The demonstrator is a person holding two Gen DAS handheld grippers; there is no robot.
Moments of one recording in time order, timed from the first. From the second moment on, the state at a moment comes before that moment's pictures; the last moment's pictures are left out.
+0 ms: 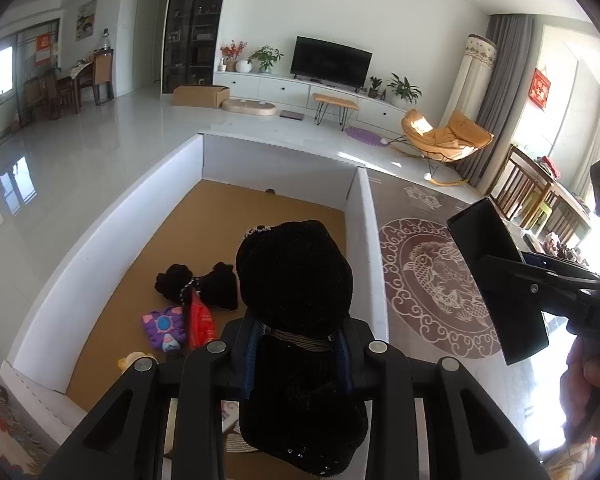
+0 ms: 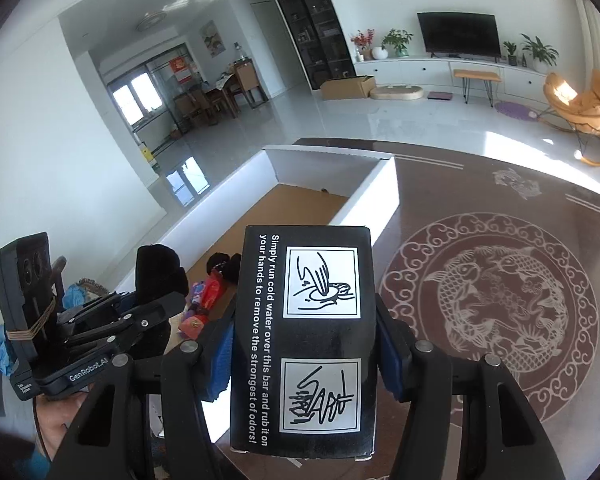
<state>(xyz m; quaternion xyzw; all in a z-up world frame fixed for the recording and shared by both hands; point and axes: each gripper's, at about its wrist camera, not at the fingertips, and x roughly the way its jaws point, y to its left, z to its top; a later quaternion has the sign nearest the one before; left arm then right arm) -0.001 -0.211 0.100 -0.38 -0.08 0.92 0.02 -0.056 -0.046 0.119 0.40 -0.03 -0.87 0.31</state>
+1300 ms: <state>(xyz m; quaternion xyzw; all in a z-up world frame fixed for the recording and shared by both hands) 0.042 -0.241 0.093 -0.39 -0.06 0.89 -0.22 -0.059 -0.145 0.082 0.45 0.09 -0.84 0.28</state>
